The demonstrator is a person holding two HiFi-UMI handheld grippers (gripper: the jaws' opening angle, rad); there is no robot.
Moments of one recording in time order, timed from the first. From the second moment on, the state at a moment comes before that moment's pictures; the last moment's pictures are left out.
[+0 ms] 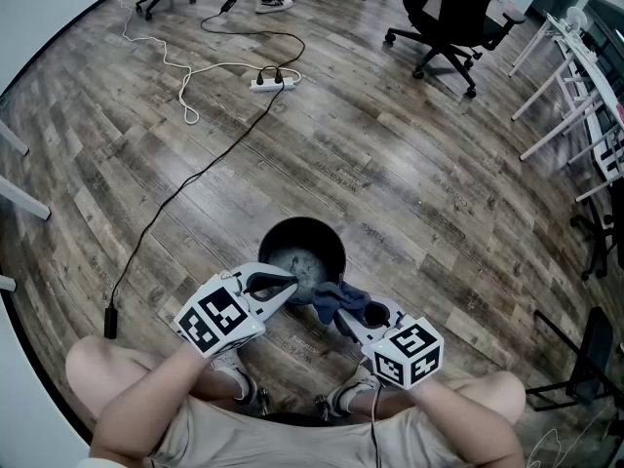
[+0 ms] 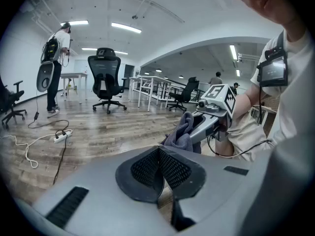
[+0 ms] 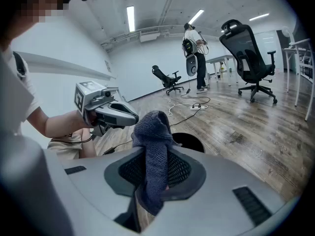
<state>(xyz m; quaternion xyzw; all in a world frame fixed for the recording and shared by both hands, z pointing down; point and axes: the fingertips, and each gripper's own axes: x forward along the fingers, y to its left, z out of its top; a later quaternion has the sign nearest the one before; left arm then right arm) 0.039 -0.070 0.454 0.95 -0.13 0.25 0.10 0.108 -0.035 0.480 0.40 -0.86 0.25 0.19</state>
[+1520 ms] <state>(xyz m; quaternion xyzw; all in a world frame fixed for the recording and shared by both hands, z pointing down) 0.034 -0.003 0.634 0.80 0.11 0.56 -0.16 0.116 -0.012 0.532 0.39 -0.83 0.29 0.27</state>
